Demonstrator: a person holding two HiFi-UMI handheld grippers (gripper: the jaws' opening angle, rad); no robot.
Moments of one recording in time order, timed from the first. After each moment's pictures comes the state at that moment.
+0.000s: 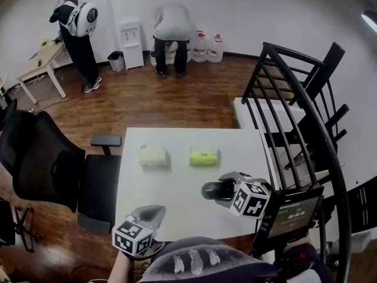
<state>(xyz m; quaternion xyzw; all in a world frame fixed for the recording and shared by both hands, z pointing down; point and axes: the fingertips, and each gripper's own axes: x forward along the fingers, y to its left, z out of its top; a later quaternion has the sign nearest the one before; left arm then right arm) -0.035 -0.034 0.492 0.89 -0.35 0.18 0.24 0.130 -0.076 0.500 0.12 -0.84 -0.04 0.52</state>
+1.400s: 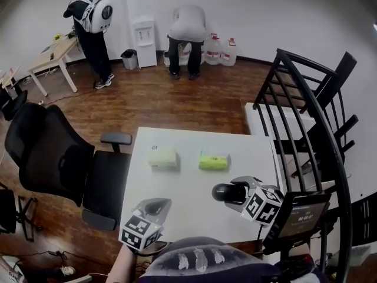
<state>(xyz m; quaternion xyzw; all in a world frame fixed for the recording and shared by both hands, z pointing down) -0.043 -0.058 0.473 0.89 -0.38 0.20 0.19 0.136 -0.079 0.481 0.15 -0.85 -0.03 0.50</state>
